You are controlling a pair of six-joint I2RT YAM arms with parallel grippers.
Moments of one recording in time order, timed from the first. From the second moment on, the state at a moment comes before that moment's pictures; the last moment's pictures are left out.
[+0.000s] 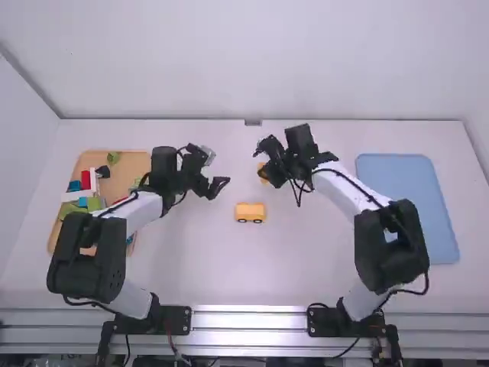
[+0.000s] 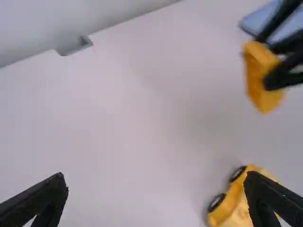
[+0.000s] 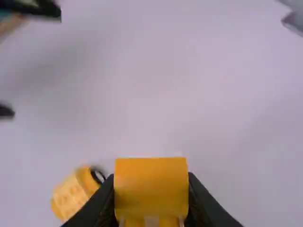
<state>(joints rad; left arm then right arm) -0.08 1.61 0.77 0.24 0.62 0.27 0.38 1.75 1.21 -0.44 -0.35 -0.40</state>
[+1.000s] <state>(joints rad) -0.08 1.61 0.77 0.23 0.60 0.28 0.45 1.95 1.22 -0.78 -0.02 -0.92</state>
